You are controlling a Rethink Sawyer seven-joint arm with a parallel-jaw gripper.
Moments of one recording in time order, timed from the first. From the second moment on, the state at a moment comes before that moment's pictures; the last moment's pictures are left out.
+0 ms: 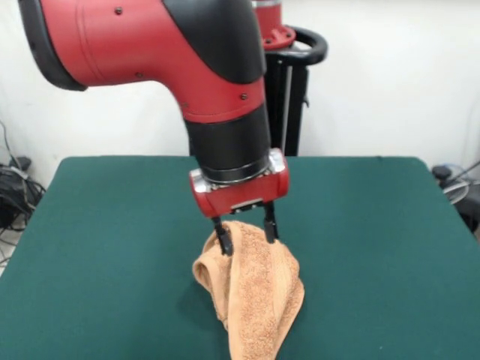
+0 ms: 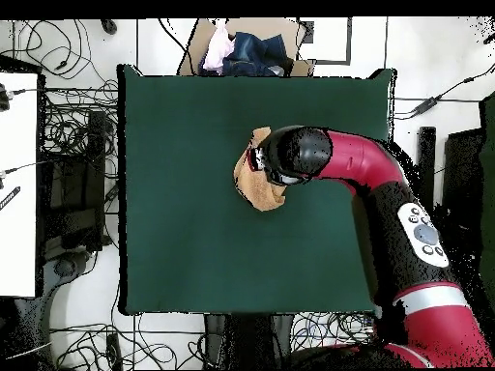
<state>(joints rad) -0.62 -0.56 0.49 1.48 -0.28 0.81 1.38</state>
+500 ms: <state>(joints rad) -0.65 -0.57 0.49 1.51 -0.28 0.76 1.38</state>
